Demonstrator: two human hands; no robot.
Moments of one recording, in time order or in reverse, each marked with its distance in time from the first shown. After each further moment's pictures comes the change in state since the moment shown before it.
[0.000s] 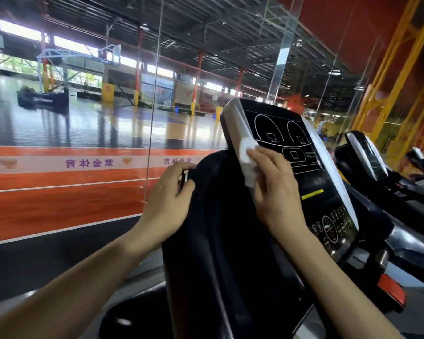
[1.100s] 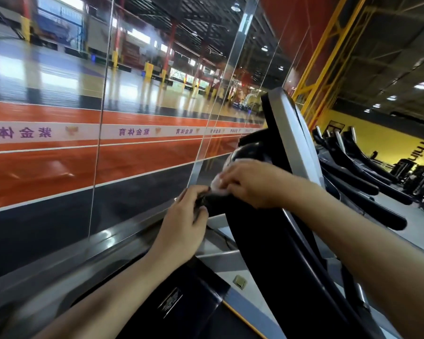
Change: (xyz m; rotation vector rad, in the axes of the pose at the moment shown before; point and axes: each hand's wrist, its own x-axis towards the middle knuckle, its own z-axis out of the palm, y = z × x) left_hand -0.006 -0.130 -0.069 -0.352 -0.328 0.050; right_hand 0.070 -0.133 0.114 -0.580 -1.066 0.012
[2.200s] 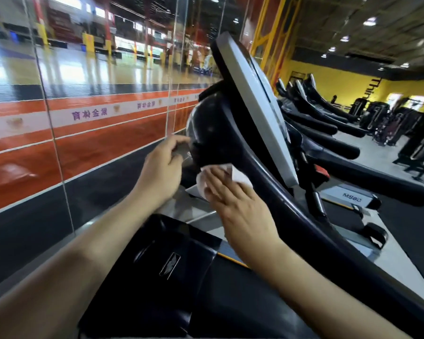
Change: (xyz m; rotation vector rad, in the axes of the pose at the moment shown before) left_hand 0.023 0.027 -0.008 0.047 -0.144 0.001; right_hand -0.116 -0.095 0.117 -0.086 0.314 0.346
